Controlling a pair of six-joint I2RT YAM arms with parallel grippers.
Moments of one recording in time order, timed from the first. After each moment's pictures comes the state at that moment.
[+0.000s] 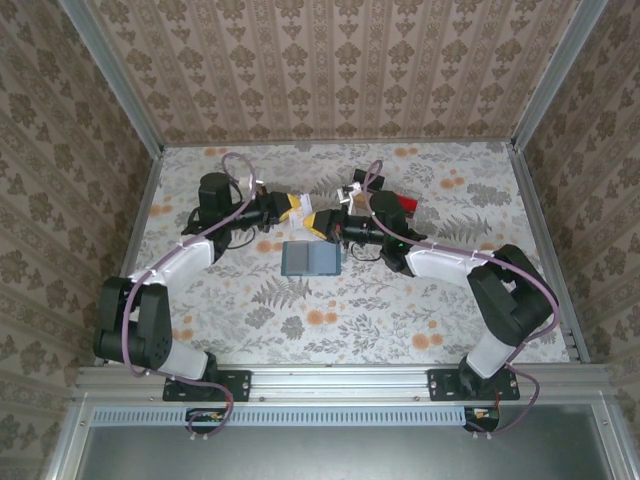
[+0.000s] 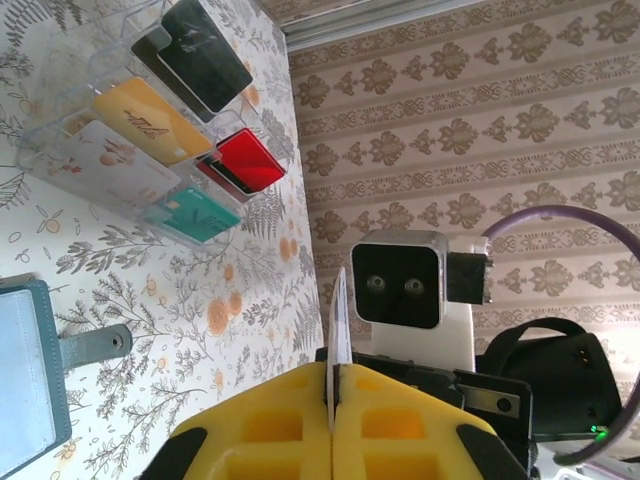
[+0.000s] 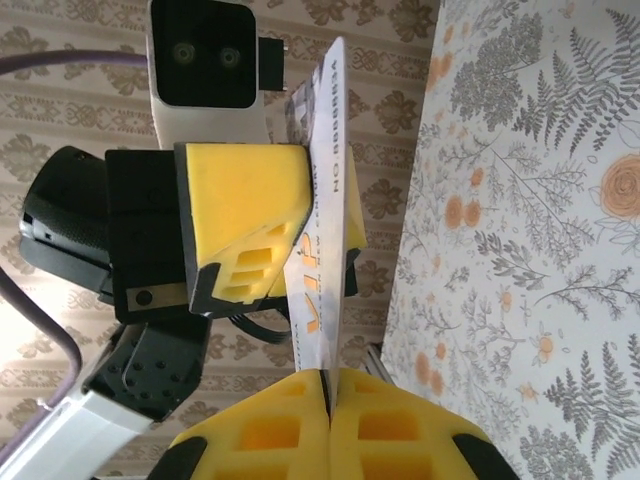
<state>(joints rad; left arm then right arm) -0.27 1.45 0.86 0.26 0.95 -1.06 0.58 1.66 0.91 0.61 -0.65 1.27</state>
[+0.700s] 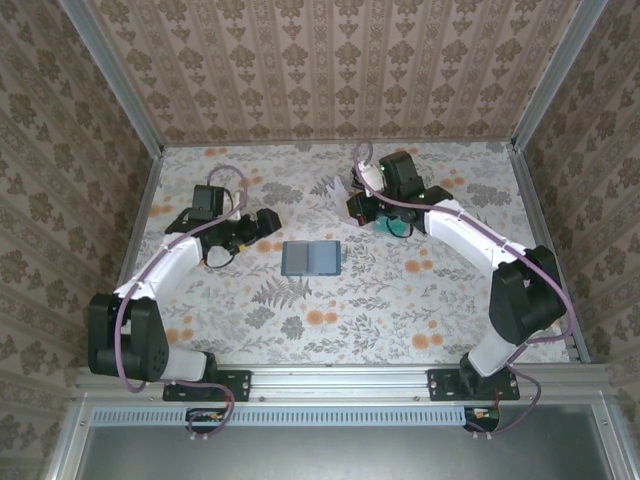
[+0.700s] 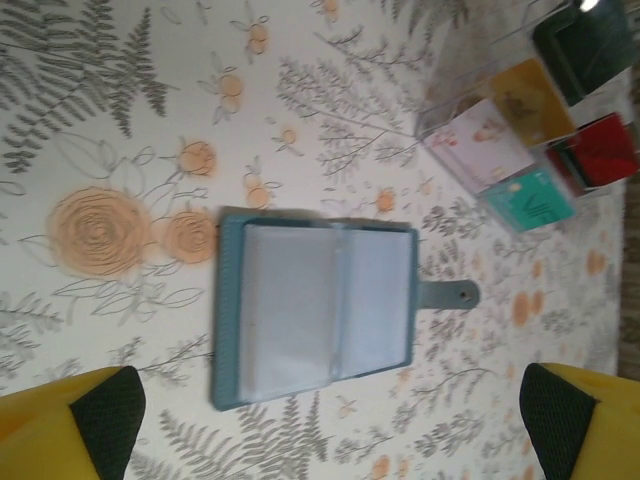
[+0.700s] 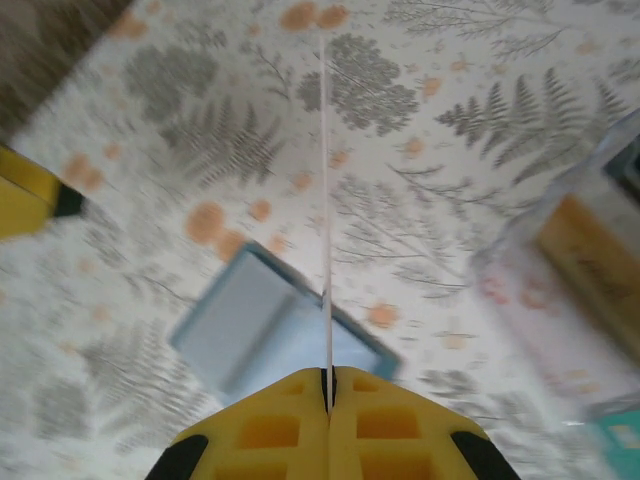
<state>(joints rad) -0.21 1.38 0.93 -0.48 0.51 -0.50 0.42 1.65 1.30 -0.40 -0.37 0.01</state>
